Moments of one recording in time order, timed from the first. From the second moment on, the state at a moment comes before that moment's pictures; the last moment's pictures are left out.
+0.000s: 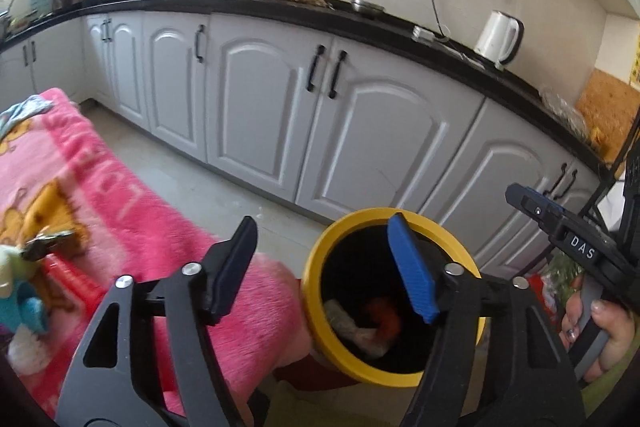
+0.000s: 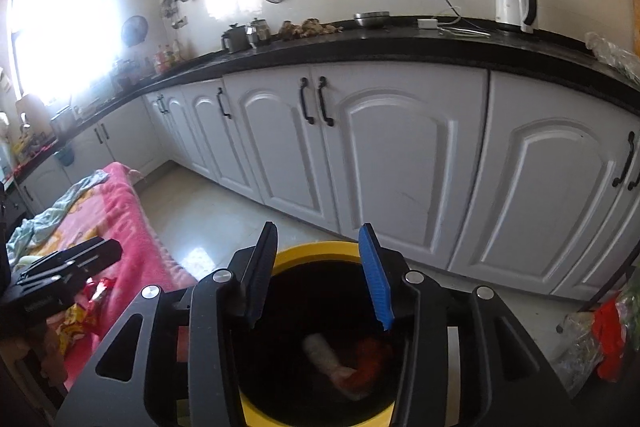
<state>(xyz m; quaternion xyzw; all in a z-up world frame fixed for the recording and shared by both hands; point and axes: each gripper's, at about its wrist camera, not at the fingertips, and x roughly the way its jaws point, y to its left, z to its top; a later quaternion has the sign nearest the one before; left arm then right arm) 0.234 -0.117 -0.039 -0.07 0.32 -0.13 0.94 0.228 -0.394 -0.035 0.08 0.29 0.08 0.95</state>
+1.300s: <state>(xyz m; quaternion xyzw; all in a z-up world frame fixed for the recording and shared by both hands) 0.074 0.108 0.004 -0.15 0.25 0.09 0.95 0.142 -0.189 0.003 -0.01 0.27 0.32 0.91</state>
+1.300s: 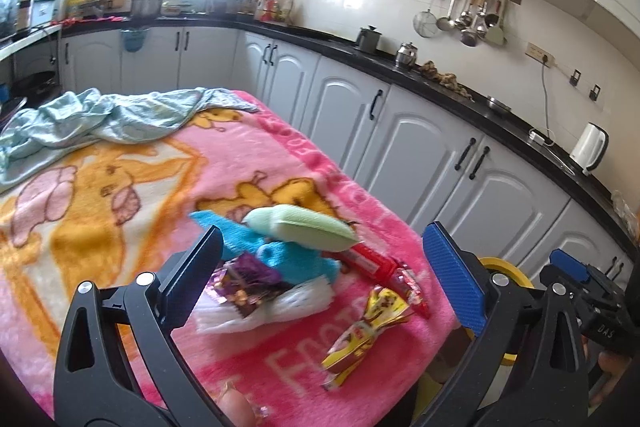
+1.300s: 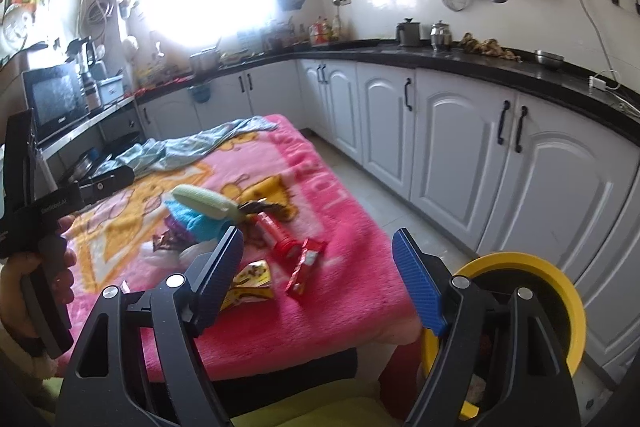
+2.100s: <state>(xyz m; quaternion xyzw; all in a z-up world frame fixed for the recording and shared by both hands) -0.001 0.156 -0.084 -0.23 0.38 0.15 0.88 0.160 -0.132 -0.040 -0.06 0.30 0.32 0.90</state>
